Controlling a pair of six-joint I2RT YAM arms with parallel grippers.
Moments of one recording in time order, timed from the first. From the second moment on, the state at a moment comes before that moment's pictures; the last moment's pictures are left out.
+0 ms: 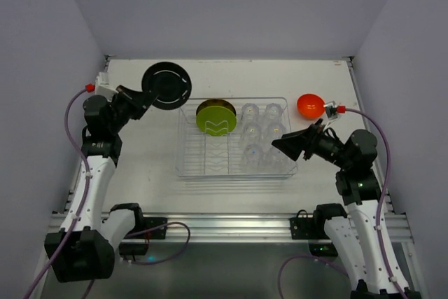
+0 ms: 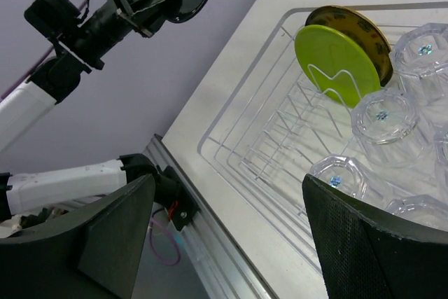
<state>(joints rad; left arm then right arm) 0.02 0.97 0.81 0.01 0.48 -0.89 0.07 0.56 0.65 -0.17 -0.86 0.69</state>
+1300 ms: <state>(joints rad) 0.36 1.69 0.75 0.32 0.20 -1.01 0.07 0.38 0.62 -0.34 -0.84 0.63</state>
